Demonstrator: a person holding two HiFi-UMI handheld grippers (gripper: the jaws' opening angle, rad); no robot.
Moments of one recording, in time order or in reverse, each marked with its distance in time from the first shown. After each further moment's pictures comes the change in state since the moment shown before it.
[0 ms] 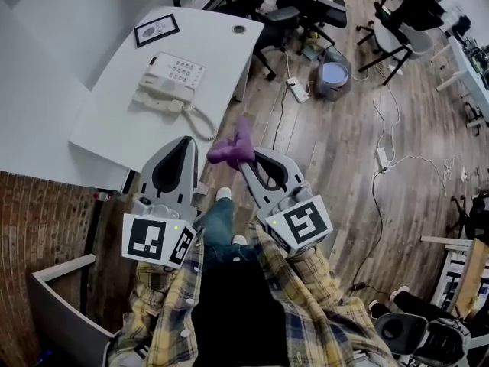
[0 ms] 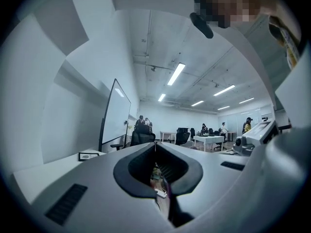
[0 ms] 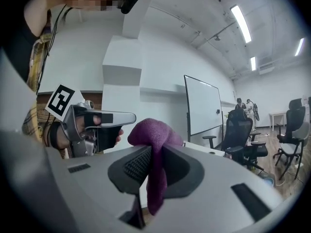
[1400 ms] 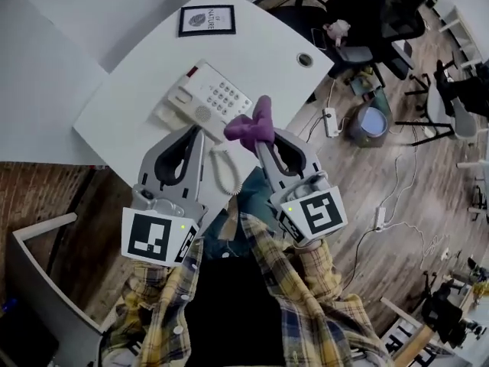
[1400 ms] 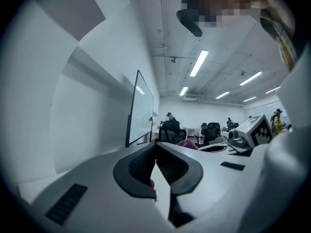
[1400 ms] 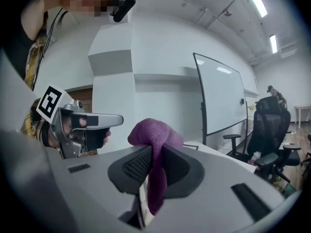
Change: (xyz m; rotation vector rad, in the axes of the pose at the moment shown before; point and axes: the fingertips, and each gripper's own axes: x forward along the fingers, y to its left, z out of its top) left arm 0.131 0.173 0.002 -0.003 0.047 0.279; right arm 0.234 -0.101 0.029 -0.018 0.058 0.256
